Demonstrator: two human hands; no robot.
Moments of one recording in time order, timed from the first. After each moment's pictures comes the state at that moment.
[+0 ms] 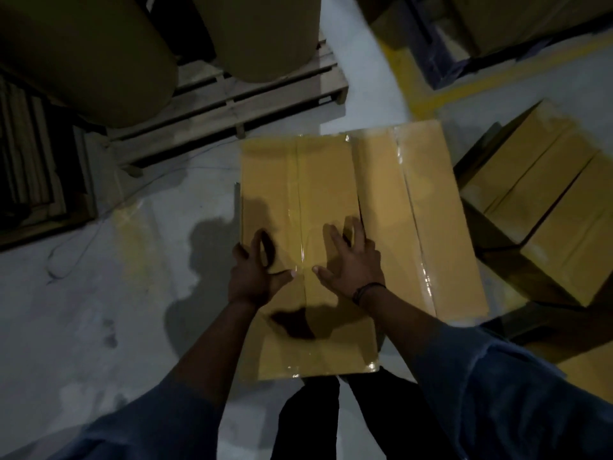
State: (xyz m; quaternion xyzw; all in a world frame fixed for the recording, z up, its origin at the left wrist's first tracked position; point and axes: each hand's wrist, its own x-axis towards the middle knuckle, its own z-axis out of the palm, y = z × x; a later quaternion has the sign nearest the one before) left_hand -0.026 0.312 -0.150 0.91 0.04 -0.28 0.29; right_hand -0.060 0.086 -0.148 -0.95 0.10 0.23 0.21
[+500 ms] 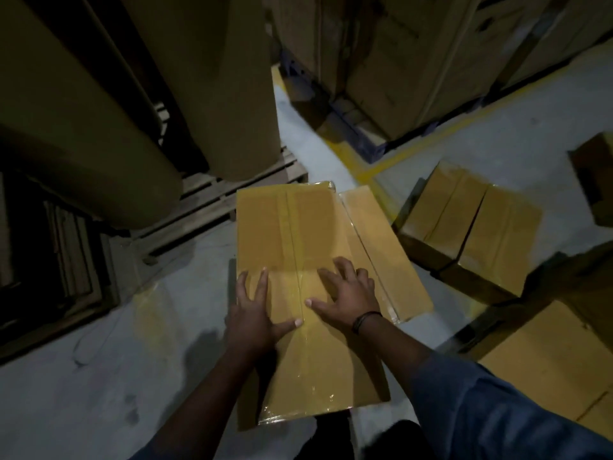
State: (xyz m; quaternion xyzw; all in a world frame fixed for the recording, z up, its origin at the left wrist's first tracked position) left_hand -0.108 0.315 0.075 0.95 -0.11 -0.22 0.19; right_hand -0.154 0.092 0.066 -0.95 0.16 0.15 0.22
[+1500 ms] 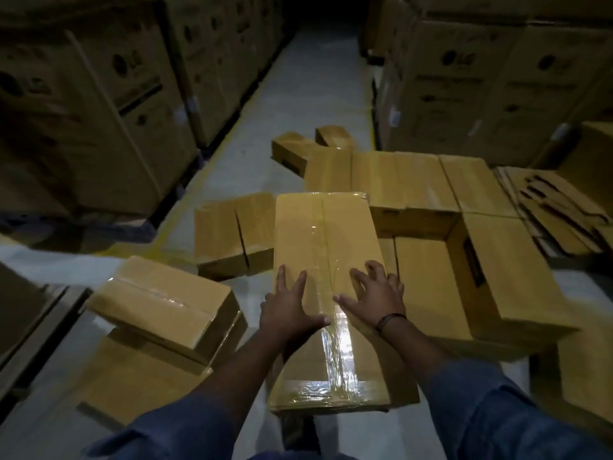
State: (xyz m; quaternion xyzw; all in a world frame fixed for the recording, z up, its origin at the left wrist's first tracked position) left_hand -0.560 0.088 0.200 0.76 -0.60 -0.22 0.08; right_hand -0.766 0.010 0.189 -0.76 0.63 -0.05 0.14
